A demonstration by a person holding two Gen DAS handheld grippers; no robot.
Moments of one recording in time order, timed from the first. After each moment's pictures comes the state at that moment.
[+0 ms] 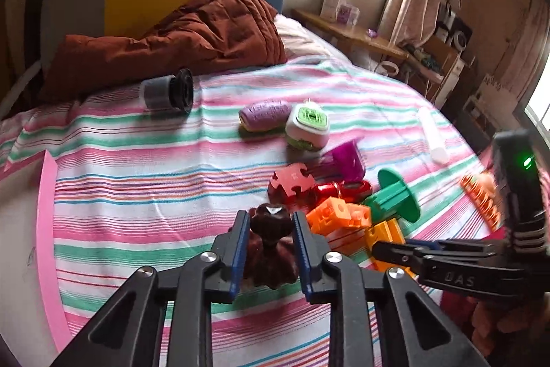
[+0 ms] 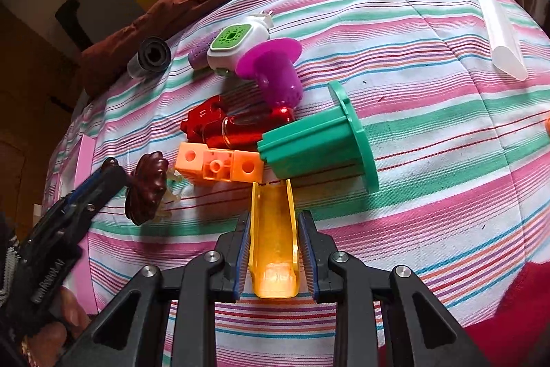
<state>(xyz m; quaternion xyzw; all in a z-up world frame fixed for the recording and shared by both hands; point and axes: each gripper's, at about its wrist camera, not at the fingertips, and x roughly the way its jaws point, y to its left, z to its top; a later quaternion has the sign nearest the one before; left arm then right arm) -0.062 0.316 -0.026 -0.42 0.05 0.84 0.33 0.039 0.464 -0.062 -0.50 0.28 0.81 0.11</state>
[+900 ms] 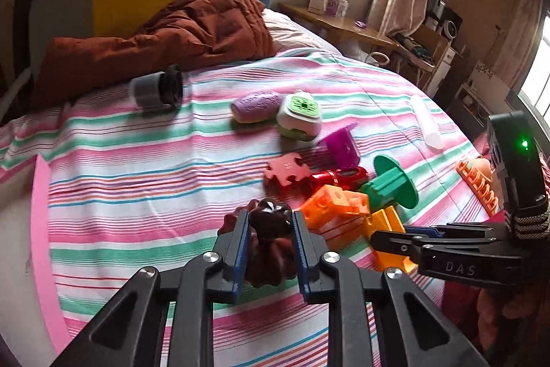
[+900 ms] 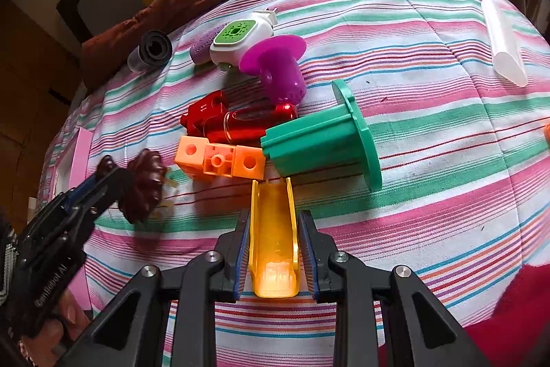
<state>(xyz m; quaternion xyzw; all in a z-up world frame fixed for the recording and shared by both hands) -0.060 0.316 -0.034 -0.42 0.08 0.83 0.35 0.036 0.459 -0.063 -0.51 0.27 0.81 0.11</state>
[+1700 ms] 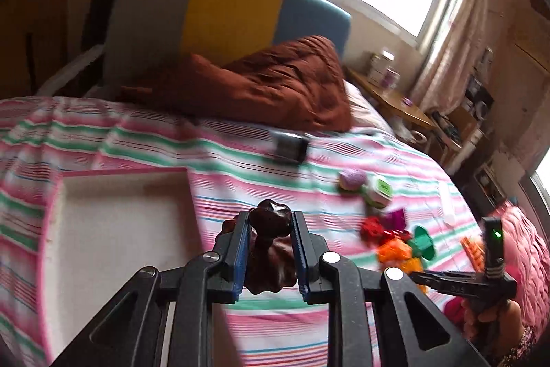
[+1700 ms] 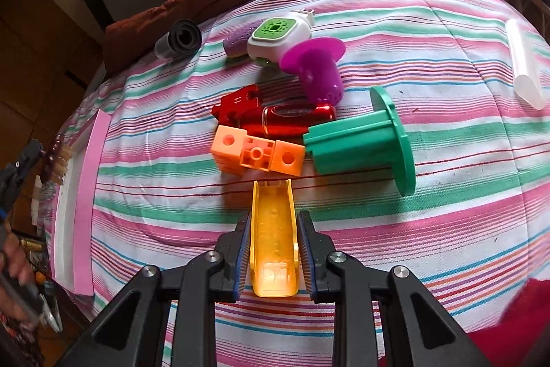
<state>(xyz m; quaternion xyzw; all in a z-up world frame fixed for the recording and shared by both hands) -0.109 0.147 0.026 -0.38 -0.05 0.88 0.26 0.029 0.440 -0.059 -0.50 0.24 0.83 0.07</state>
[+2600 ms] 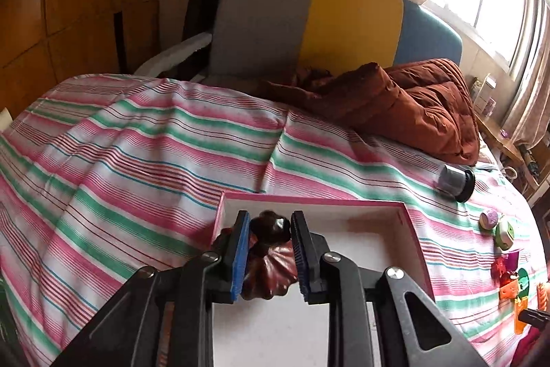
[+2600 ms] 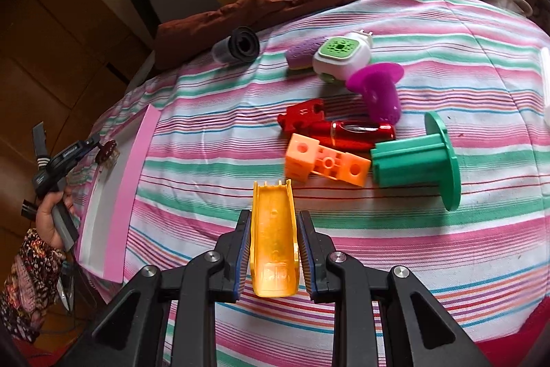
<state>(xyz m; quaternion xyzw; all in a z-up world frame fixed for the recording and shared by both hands) -0.194 0.024 -0.022 -0.39 -0.04 0.92 0.08 0.031 0.417 -0.039 -0.46 0.24 0.86 -0.01</state>
